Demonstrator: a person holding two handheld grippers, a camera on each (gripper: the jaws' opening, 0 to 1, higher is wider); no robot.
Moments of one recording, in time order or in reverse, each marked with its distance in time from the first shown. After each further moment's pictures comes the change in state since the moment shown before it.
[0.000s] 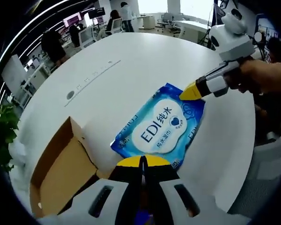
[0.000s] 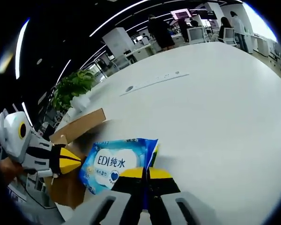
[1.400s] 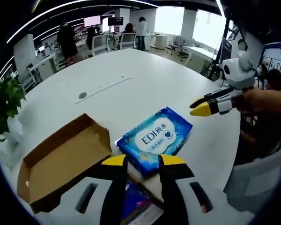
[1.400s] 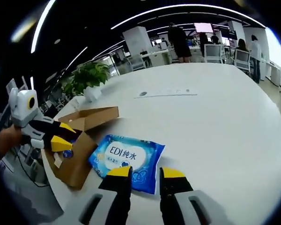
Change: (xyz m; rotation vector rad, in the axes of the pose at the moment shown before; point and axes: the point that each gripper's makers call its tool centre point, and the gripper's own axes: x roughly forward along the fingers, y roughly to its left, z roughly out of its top) left arm -0.063 0.003 0.006 -0.202 -0.176 -0.061; right arm -0.059 0.022 0.010 -0.259 -0.020 0.003
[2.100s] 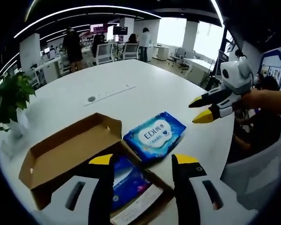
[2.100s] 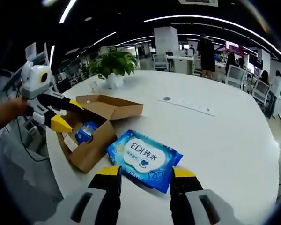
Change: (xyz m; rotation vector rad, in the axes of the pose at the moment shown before) left arm -0.059 0.007 -0.013 -0.031 -0.111 0.006; right arm -0.020 0.050 0.006 -0.321 0.042 0.053
